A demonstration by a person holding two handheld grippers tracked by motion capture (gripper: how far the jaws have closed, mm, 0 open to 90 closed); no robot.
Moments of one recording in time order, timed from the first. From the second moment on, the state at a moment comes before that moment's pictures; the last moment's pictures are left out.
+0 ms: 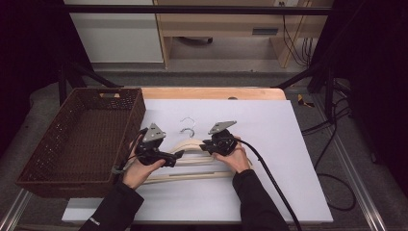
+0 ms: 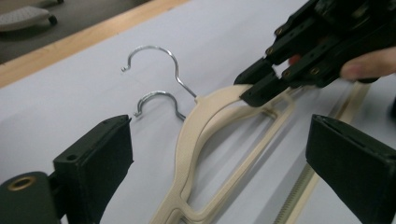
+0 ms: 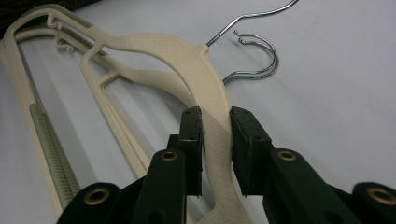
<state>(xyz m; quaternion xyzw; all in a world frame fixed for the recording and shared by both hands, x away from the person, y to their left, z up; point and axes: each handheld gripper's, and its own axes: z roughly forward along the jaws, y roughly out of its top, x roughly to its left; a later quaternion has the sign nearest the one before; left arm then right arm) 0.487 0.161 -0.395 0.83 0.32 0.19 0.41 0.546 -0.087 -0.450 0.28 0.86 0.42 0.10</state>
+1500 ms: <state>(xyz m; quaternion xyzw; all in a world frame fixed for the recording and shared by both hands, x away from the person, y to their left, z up) 0.514 0.143 -0.426 0.89 0.27 0.19 0.33 0.532 -0.086 -0.434 0.25 0.86 0.44 0.12</state>
